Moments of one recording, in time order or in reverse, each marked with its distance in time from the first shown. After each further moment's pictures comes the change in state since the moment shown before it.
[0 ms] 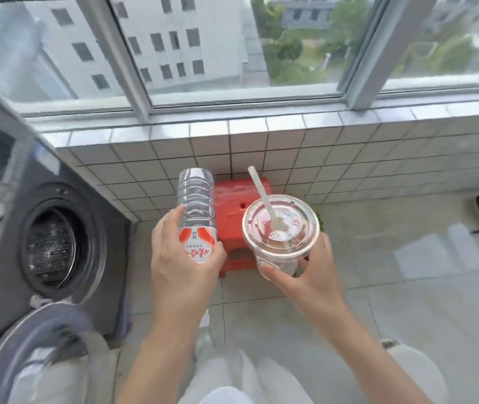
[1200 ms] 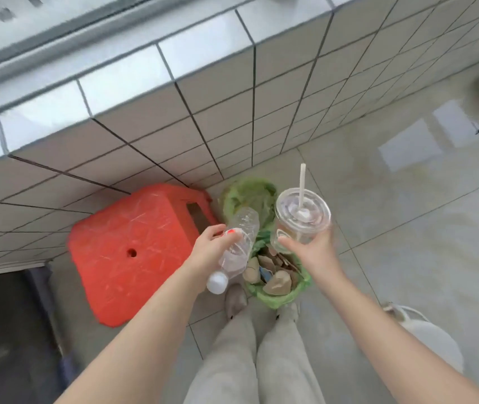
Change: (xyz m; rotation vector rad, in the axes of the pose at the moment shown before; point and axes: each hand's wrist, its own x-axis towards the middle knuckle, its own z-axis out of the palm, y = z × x) left_hand 0.178 -0.078 0.533 0.005 -0.874 -0.698; right_hand 0.281 0.443 -0.093 0.179 0.259 0.677
